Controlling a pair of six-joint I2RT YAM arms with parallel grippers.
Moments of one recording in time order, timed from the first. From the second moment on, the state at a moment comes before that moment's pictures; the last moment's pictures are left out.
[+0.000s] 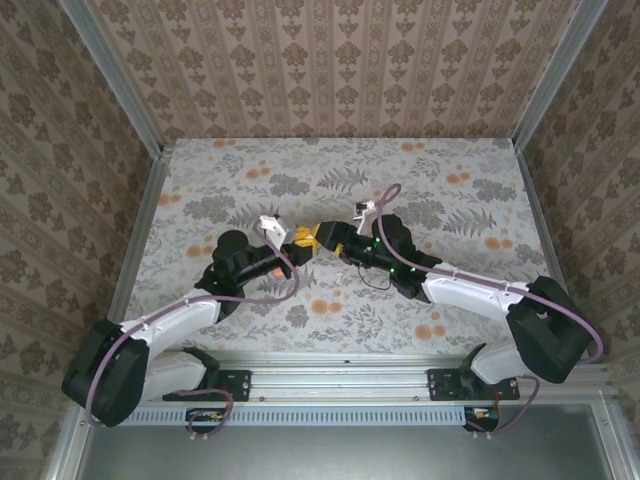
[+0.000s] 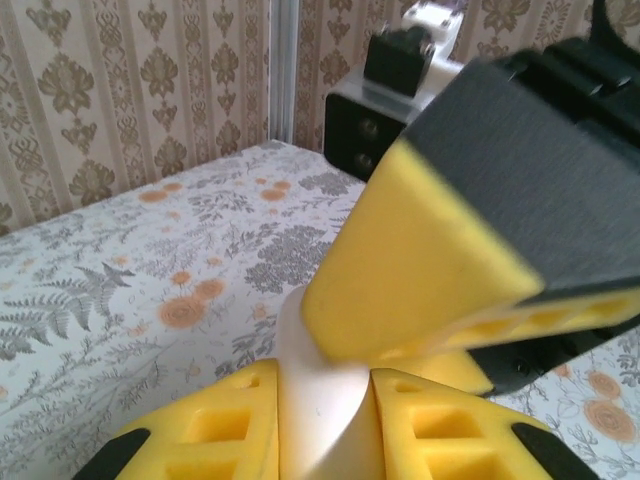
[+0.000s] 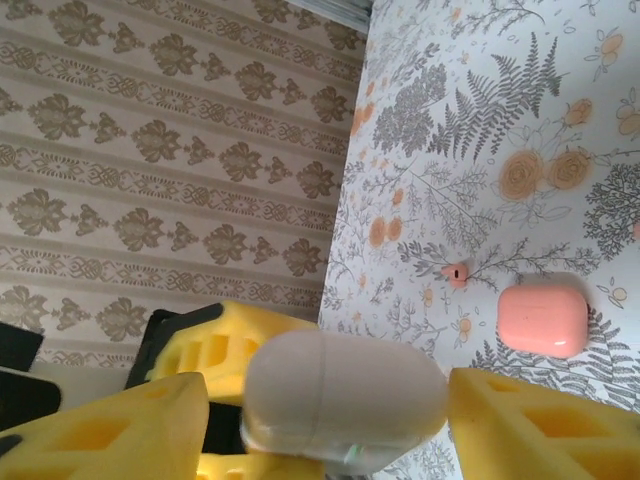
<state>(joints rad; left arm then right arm) -0.60 1.15 0.46 0.59 0.53 -0.04 0.71 1.39 0.74 0.42 -0.26 1.13</state>
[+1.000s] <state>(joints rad) -0.62 1.12 0.73 -0.11 0.96 0.42 0.57 1.21 0.98 -0.53 -0.68 -0.60</state>
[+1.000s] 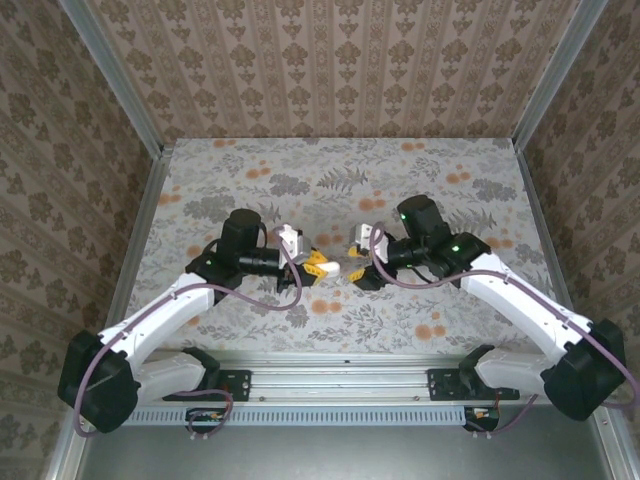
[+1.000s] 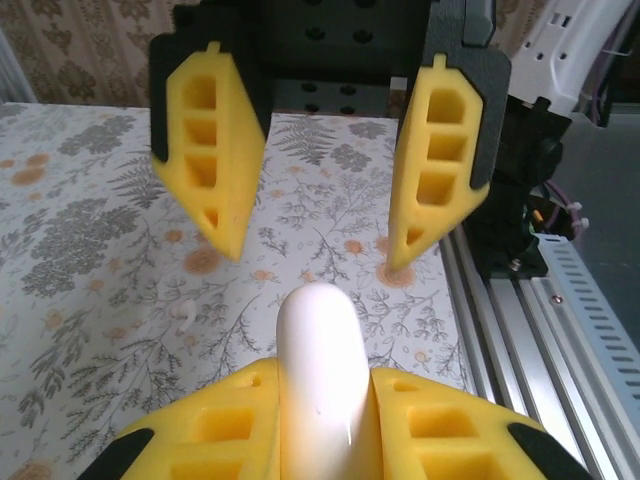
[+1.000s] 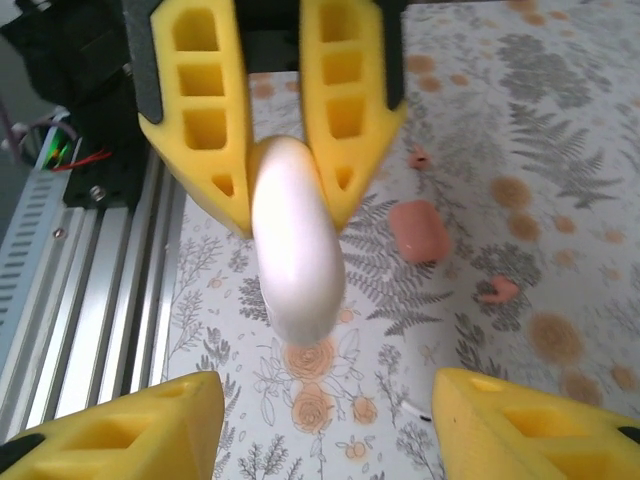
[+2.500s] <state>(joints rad) -0.63 1.14 0.69 -0.02 0.98 0.40 0.54 1.20 0.96 -0.49 -0.83 -0.73</state>
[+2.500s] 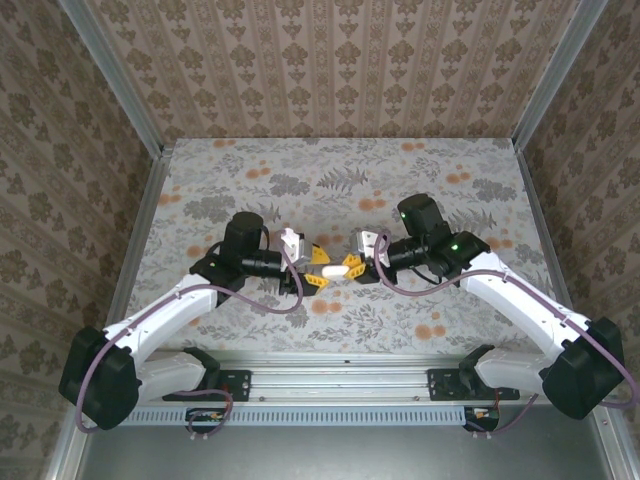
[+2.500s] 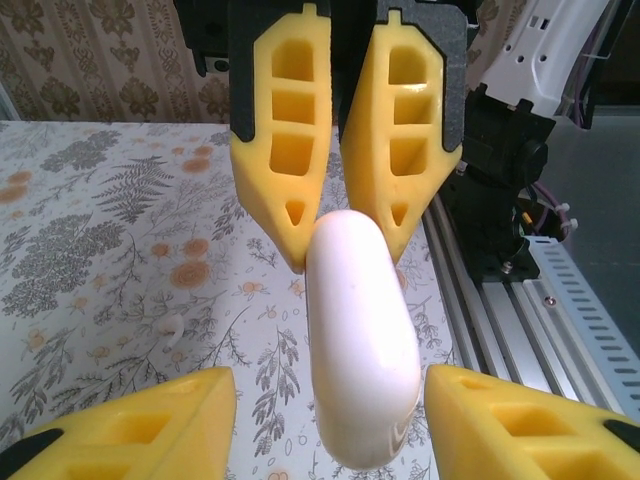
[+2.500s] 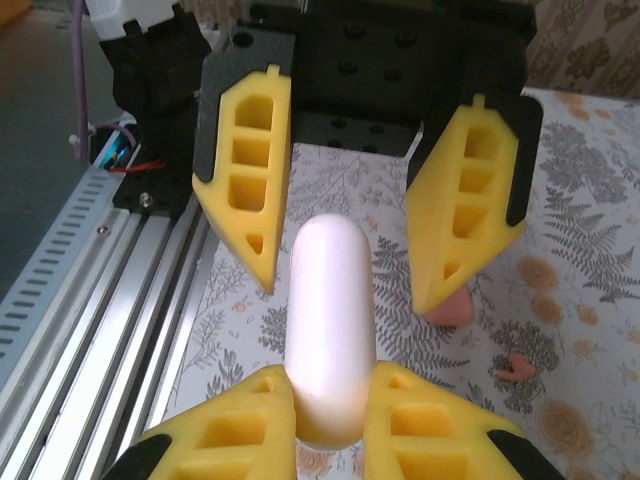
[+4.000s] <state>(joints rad) -0.63 1.15 0.68 0.01 0.97 0.36 0.50 1.20 0.95 -0.36 -0.84 -0.58</state>
